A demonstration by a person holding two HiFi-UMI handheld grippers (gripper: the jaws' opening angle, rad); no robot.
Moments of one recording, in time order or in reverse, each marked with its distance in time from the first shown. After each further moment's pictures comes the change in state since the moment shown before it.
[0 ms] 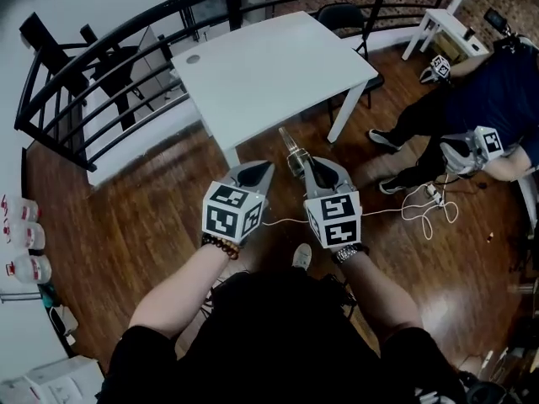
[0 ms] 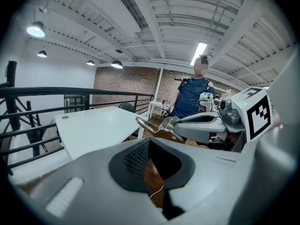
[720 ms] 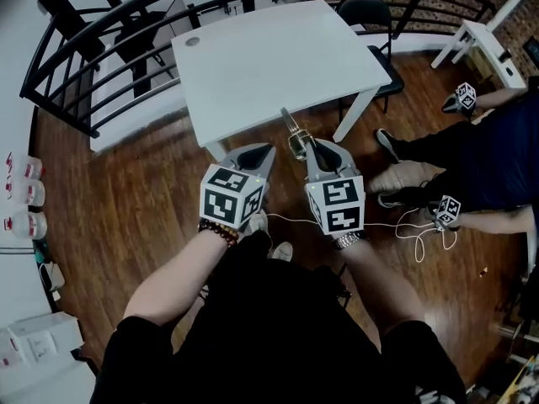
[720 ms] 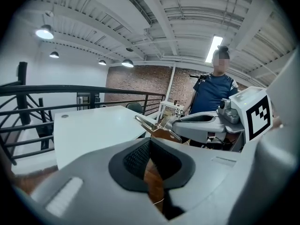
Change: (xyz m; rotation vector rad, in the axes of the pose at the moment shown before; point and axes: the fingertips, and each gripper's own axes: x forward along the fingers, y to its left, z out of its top) left arm 0.121 -0.003 0.044 -0.071 0.001 0.146; right arm 0.066 -0.120 0.003 -0.048 -0.013 0.150
